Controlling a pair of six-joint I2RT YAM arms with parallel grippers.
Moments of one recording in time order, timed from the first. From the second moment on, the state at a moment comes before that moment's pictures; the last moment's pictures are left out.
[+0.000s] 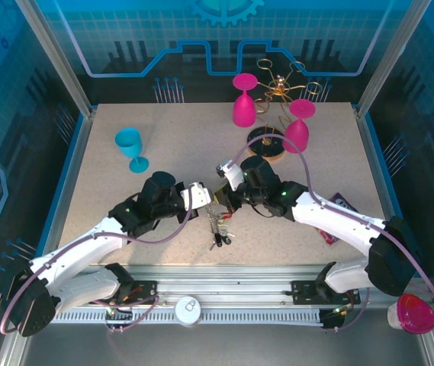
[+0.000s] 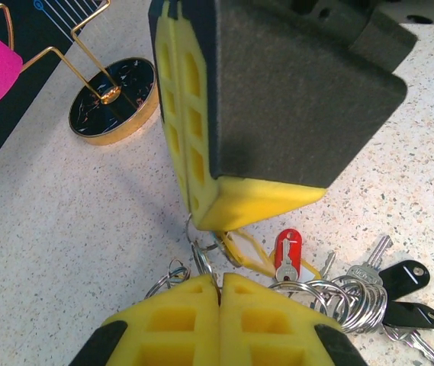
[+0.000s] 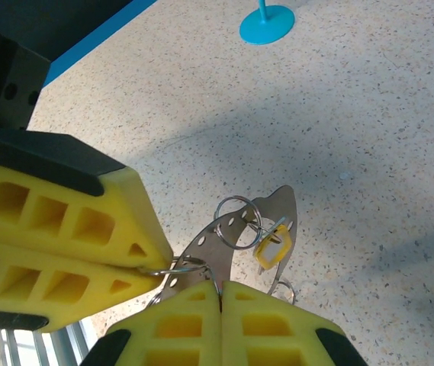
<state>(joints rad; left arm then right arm) -0.65 1.03 0.69 -0.21 0.23 0.57 0.78 1.37 0.97 -0.23 -0.28 0.15</state>
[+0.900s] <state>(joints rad) -0.66 1.00 0.63 -0.12 0.23 0.56 0.70 1.21 0.87 -0.19 -0.31 0.09</state>
